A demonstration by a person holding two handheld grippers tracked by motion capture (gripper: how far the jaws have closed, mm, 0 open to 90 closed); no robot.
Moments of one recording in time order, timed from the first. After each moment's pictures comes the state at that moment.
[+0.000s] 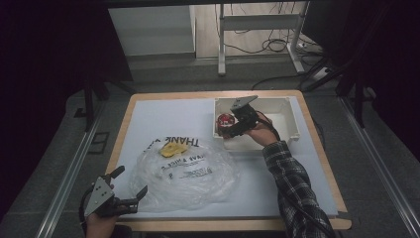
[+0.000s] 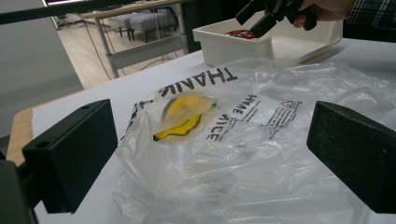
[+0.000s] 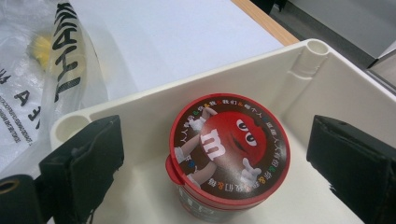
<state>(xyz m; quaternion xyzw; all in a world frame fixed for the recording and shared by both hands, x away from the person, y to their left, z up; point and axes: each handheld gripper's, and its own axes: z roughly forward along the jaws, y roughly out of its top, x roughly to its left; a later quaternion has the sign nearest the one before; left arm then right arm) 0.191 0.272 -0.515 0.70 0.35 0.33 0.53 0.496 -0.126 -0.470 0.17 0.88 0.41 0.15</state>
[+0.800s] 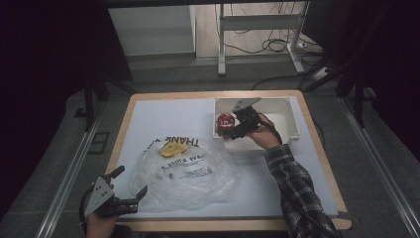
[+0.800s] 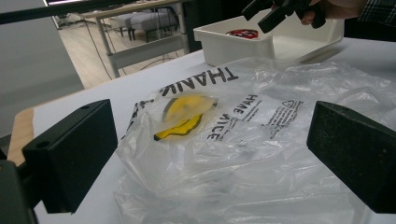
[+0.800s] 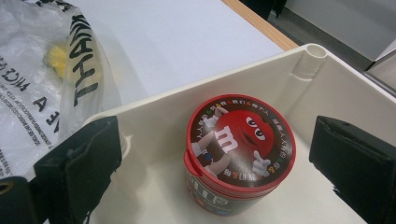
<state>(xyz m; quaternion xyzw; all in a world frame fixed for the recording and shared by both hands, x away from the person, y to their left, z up) 0.192 0.272 -0.515 0.70 0.35 0.33 0.53 0.483 -0.131 -0.465 0.18 0.88 0.42 0.15</state>
